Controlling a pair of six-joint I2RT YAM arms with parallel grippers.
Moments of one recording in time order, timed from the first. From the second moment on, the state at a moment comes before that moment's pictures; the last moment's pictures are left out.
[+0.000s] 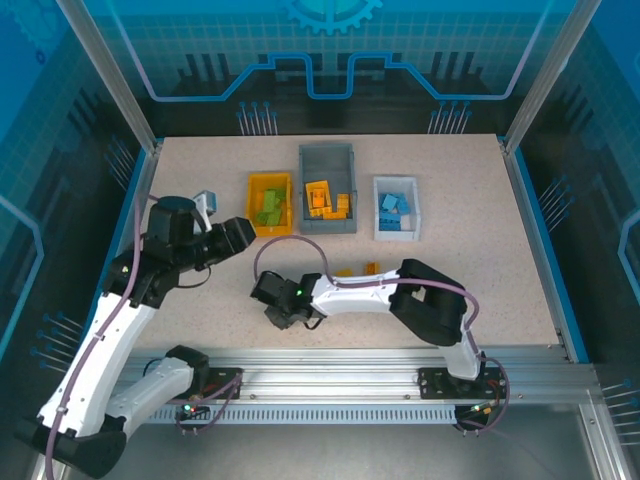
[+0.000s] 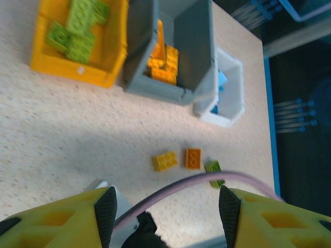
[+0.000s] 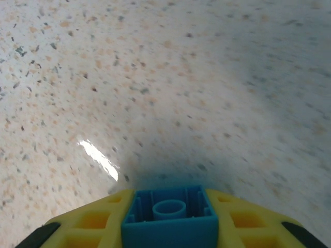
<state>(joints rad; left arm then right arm) -0.30 0.88 1.09 -0.88 0.26 -0.76 1.20 1.98 1.33 -0.50 0.18 0.44</state>
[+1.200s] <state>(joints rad) -1.12 1.67 1.24 -0.44 -0.10 -0.75 0.36 1.94 1.56 -0.84 0.32 0.45</state>
